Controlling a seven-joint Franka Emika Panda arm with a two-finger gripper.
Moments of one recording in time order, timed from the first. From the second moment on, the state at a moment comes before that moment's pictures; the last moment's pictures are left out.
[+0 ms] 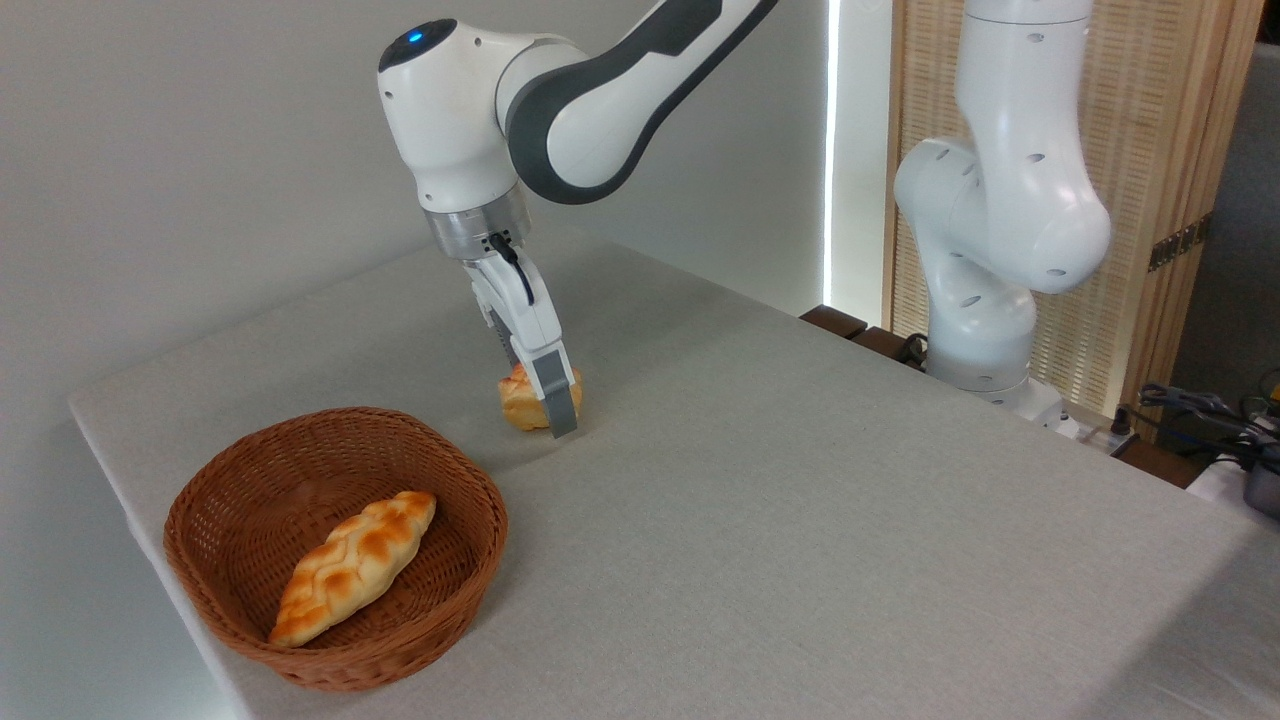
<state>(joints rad) -0.30 -0.06 -0.11 -2.16 -0.07 1.99 0.64</state>
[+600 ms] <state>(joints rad) -0.30 -0.06 -0.11 -2.15 -0.09 1.99 0.64</state>
